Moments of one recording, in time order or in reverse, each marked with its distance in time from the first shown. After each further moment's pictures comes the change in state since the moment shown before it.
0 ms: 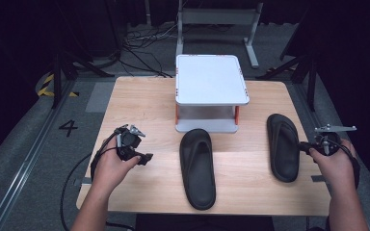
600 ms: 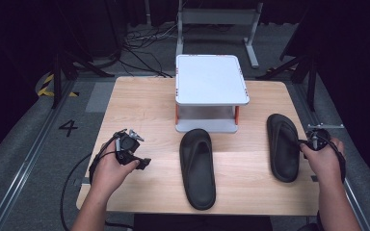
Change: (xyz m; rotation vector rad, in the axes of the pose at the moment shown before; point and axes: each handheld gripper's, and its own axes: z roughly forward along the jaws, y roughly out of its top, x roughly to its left) left arm -0.002 -0.012 0.002 0.045 0.002 -0.014; right arm -0.009 0.001 0.044 0.048 -0.132 0.113
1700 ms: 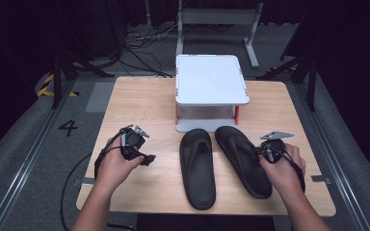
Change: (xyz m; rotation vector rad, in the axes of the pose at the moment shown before) left arm -0.001 0.017 0.008 -0.002 -0.021 0.042; right arm 0.154 -0.009 -0.017 -0.039 0.098 -0.268
